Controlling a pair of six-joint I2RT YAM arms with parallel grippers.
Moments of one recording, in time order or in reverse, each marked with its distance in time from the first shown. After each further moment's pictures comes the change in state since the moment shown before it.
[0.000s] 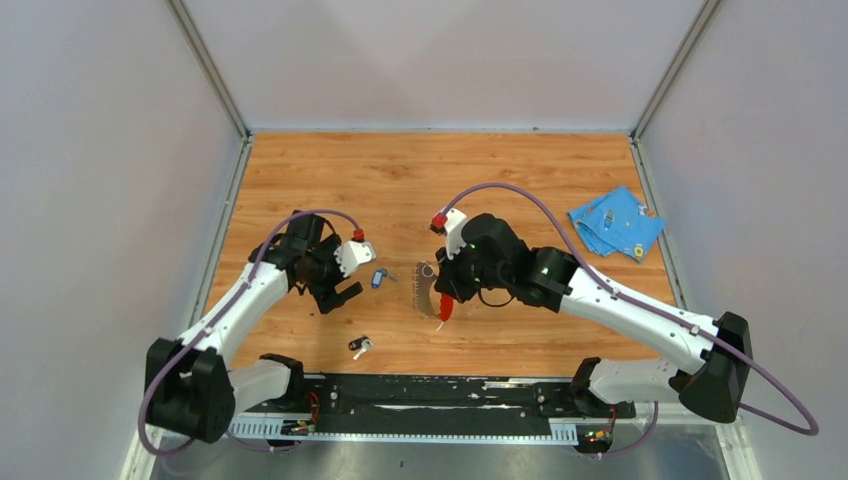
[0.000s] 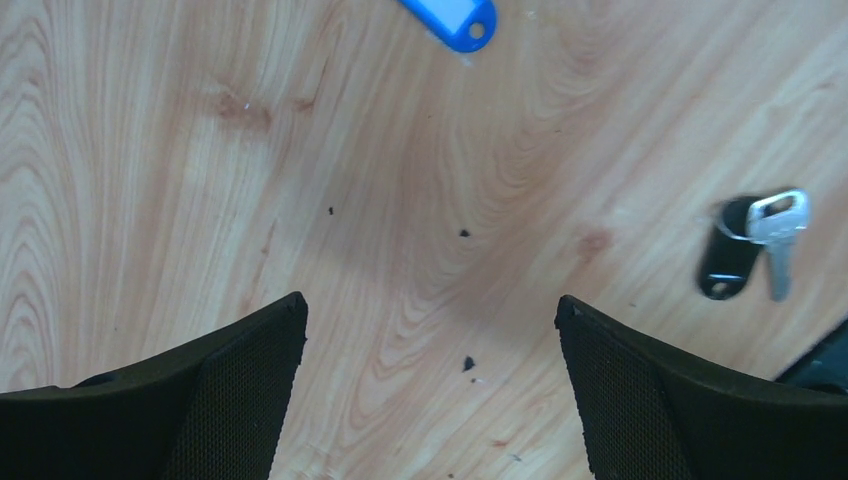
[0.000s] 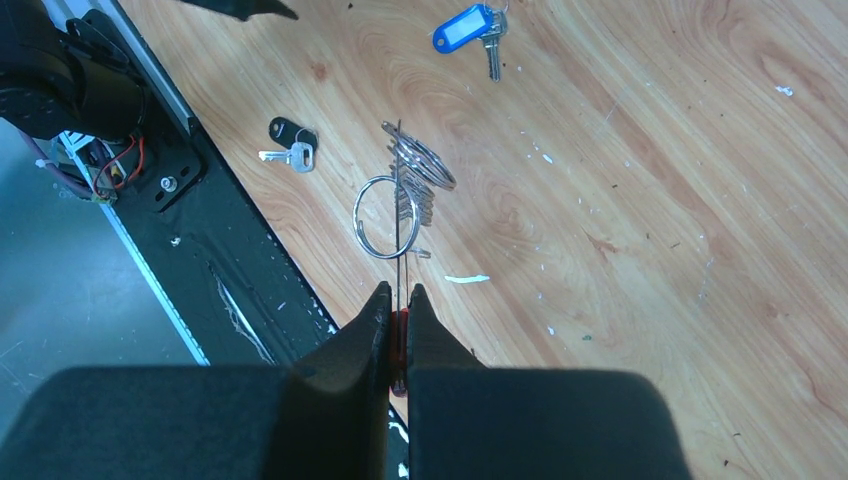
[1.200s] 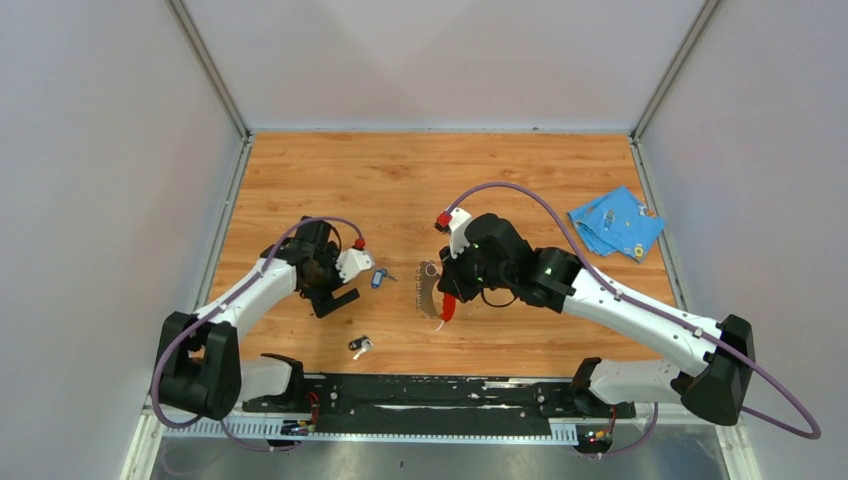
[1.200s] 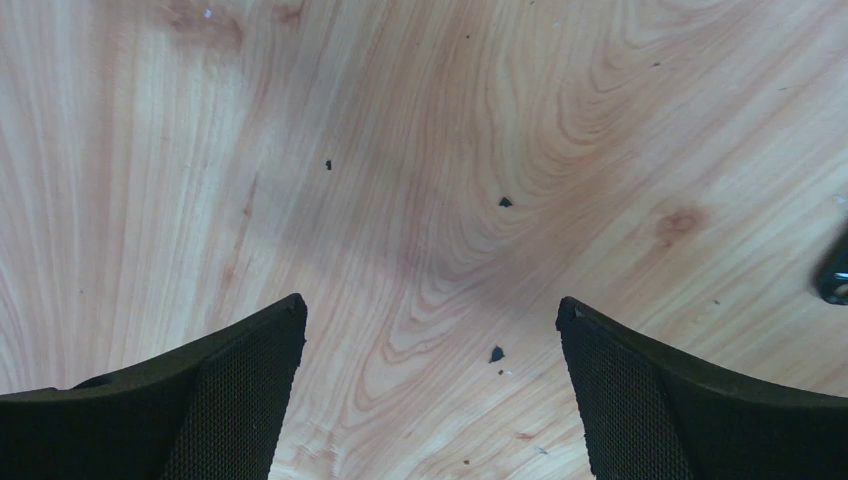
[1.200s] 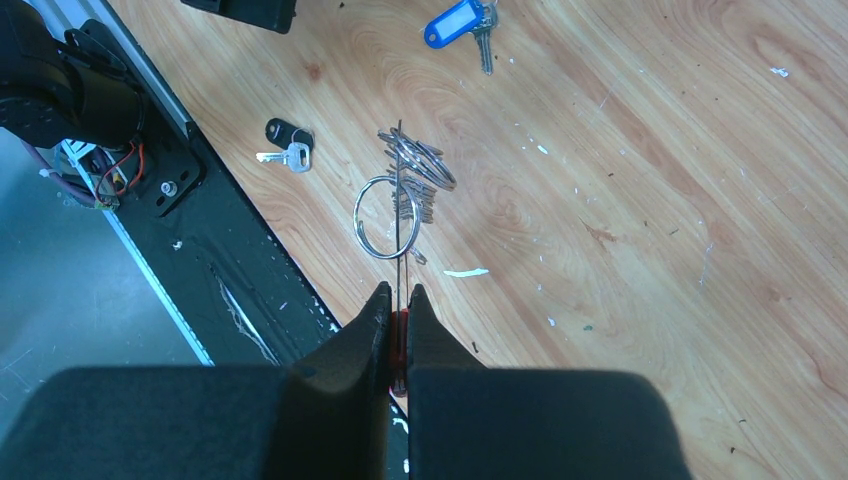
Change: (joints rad) left arm 0.000 0.159 -0.062 0.108 -0.193 0.024; right arm -0.011 -0.021 -0.016 -0.008 0.007 0.030
